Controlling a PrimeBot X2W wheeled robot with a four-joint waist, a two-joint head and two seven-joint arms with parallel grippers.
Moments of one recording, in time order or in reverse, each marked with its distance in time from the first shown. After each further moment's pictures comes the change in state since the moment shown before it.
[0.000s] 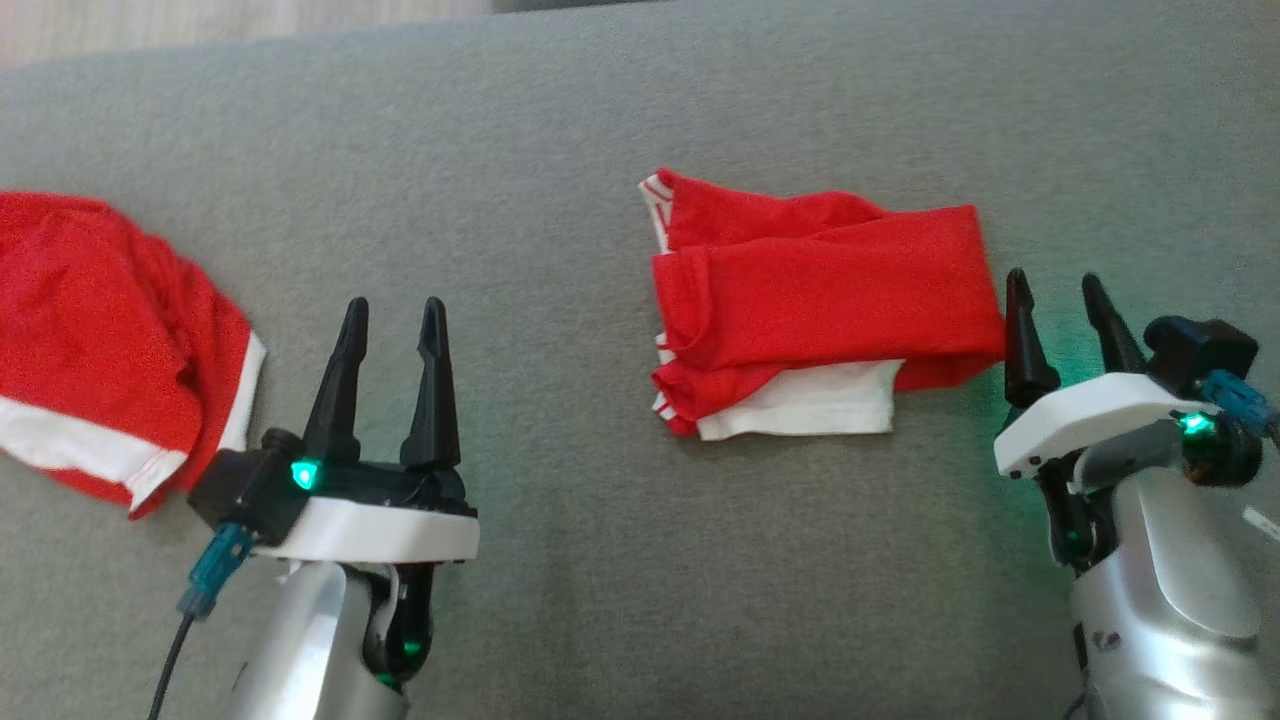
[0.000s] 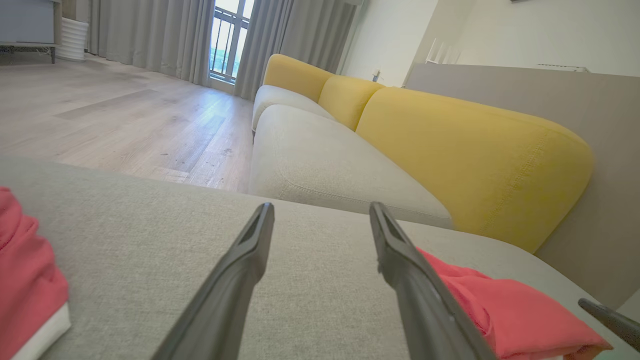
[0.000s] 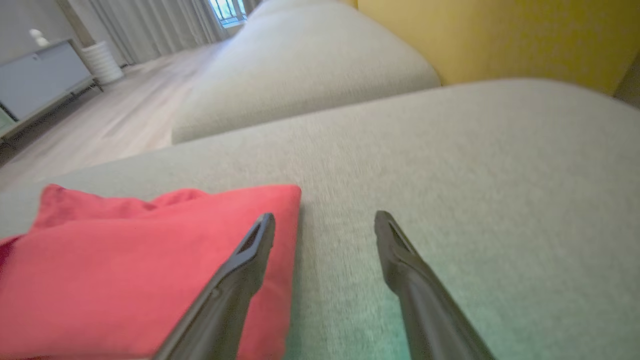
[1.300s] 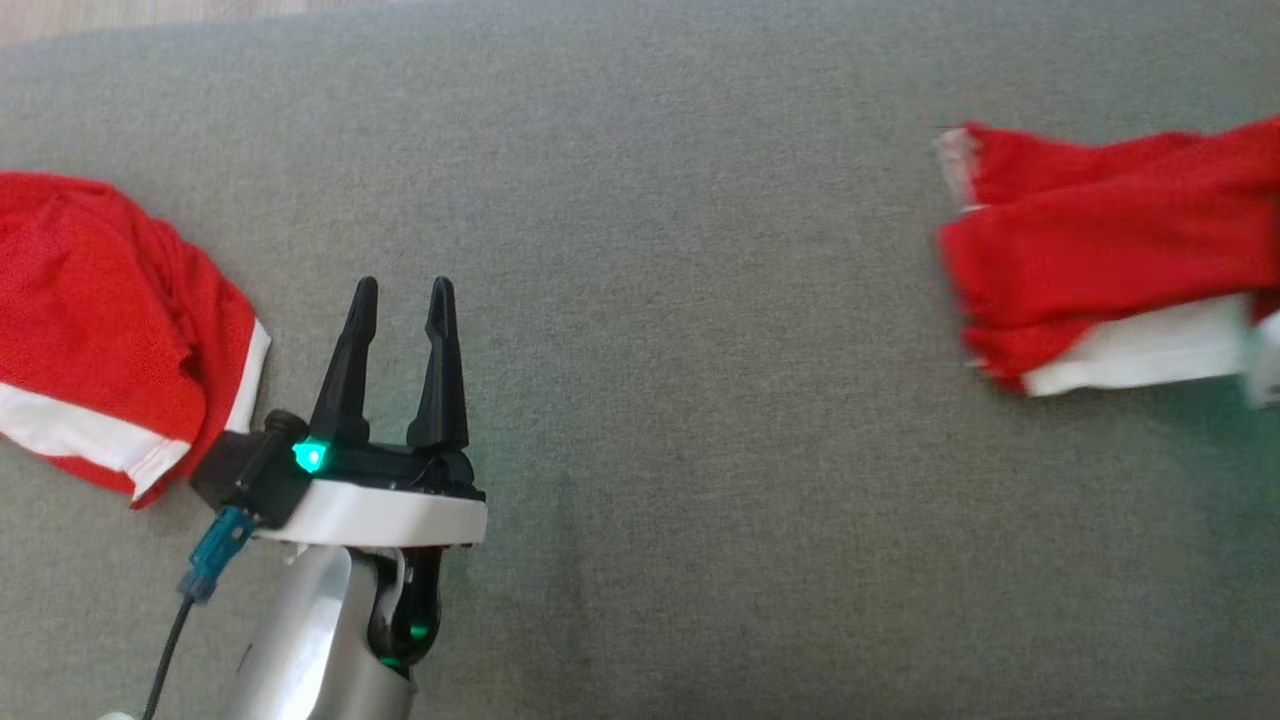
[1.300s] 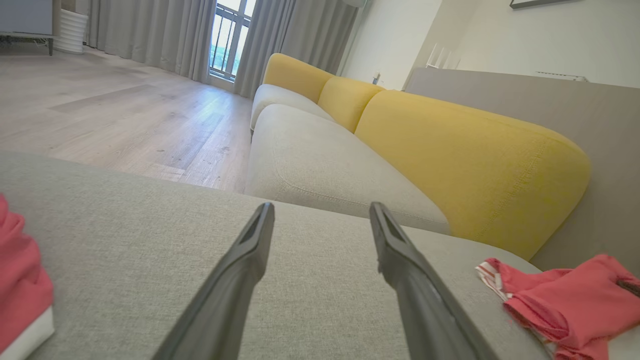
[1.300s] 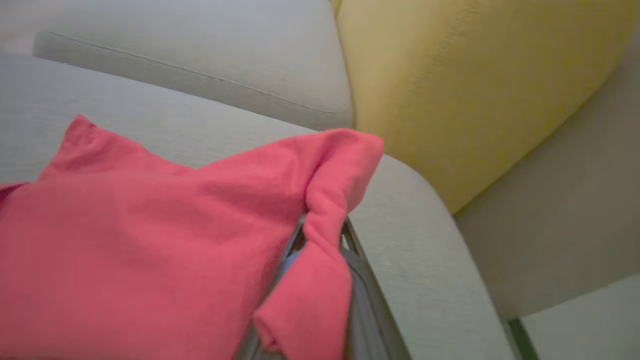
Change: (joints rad) left arm -0.032 -0.002 -0.025 0.005 -0.041 0.000 0.000; right arm -0.182 -0.379 0.119 0.214 -0.142 0.000 -0.020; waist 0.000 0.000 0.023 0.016
